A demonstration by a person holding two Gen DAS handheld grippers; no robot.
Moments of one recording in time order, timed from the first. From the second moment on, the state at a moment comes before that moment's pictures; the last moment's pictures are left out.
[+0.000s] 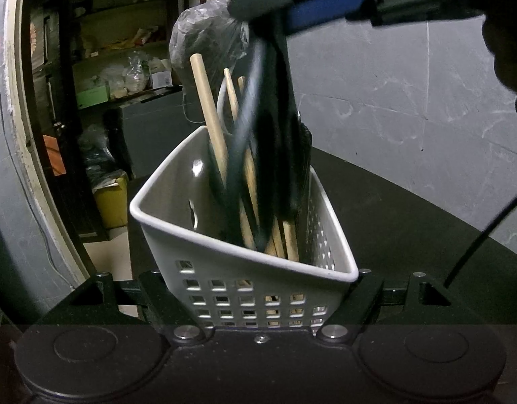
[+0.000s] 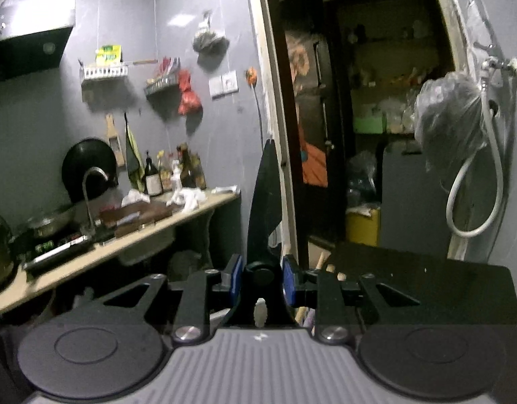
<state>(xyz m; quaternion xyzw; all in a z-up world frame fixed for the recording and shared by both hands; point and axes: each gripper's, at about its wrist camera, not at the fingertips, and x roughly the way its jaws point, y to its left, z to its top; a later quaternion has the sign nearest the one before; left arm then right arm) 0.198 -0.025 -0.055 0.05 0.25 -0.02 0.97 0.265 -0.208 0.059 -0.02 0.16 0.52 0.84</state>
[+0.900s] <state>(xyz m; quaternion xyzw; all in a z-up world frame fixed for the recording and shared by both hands) 0.199 -0.024 -0.056 0.04 0.25 -0.02 0.97 0.259 -0.243 0.052 0.04 0.15 0.47 0.87</state>
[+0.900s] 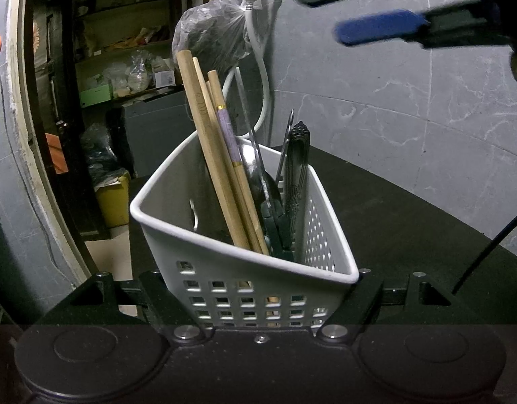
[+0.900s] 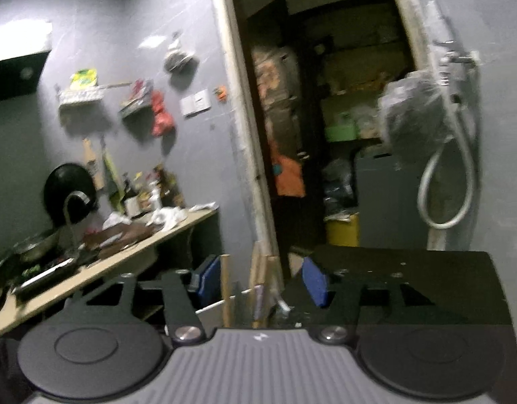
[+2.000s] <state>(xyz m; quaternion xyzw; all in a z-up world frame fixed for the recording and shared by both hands) 0.145 -0.038 -0.046 0.01 0.23 0.01 0.97 0.202 -0.322 -0.015 0.06 0.24 0.33 0.91</state>
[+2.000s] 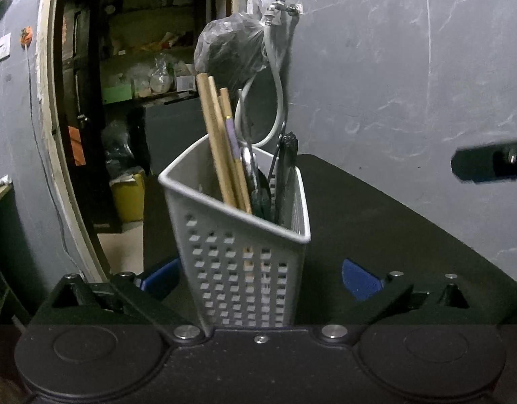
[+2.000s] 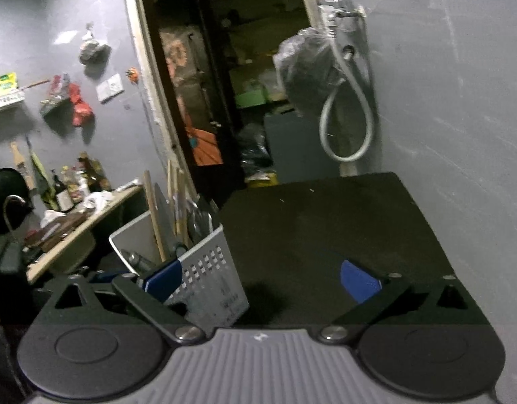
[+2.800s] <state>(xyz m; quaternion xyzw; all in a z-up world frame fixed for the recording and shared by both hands) 0.009 0.015 -0.058 -0.03 0.31 0.06 0.95 0.062 -0.301 -0.064 0.06 0.34 0.21 0.92</state>
